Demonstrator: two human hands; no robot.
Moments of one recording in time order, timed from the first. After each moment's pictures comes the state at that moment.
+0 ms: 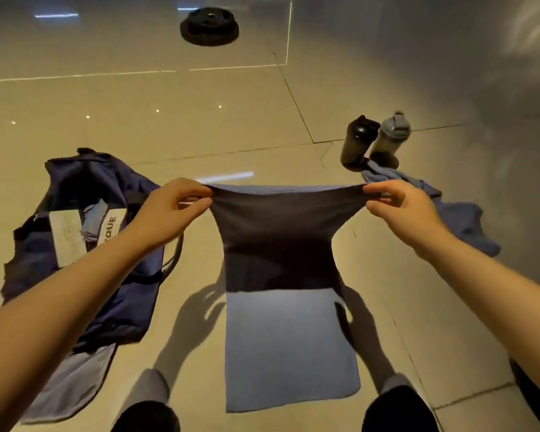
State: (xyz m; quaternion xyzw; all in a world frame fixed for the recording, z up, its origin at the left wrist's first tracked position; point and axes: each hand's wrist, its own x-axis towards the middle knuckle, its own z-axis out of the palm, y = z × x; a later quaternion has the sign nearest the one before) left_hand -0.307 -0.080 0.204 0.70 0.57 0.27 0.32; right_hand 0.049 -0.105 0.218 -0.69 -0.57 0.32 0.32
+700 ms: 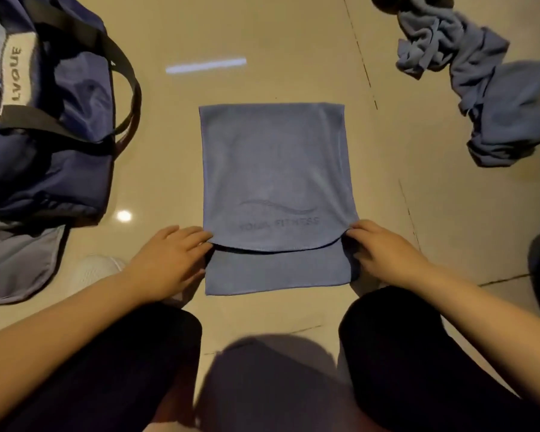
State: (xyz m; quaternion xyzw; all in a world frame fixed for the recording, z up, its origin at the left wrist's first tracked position) left_hand -0.320 -0.261 -0.038 0.93 0.36 -0.04 0.08; right_hand 0.074 -0.266 -0.006 -0.60 -0.74 0.28 -0.12
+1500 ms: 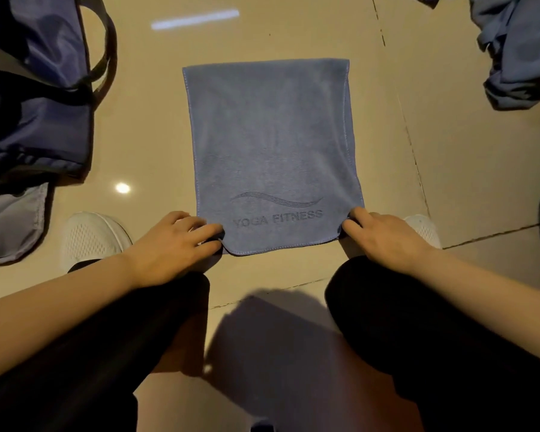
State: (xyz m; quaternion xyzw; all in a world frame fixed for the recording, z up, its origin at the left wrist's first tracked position) left_hand -0.312 -0.298 -0.049 0.96 0.25 -0.04 0.08; right_hand 0.081 -0.317 -0.034 -0.44 -0.87 0.14 -0.18
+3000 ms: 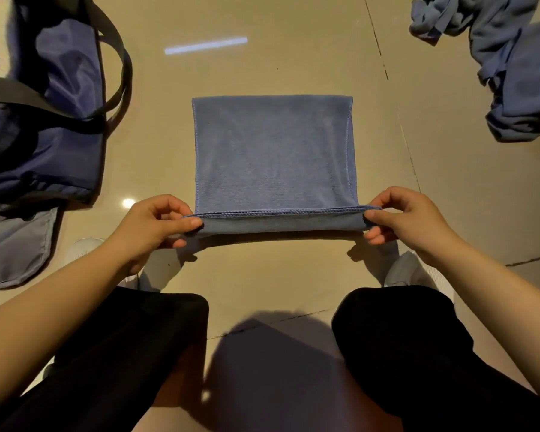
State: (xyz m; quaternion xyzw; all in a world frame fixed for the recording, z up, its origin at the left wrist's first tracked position) left_hand -0.304 -0.248 -0.006 0.35 0.66 0.22 0.62; right_hand 0.066 -0.259 0.016 -0.74 -0.37 0.52 0.20
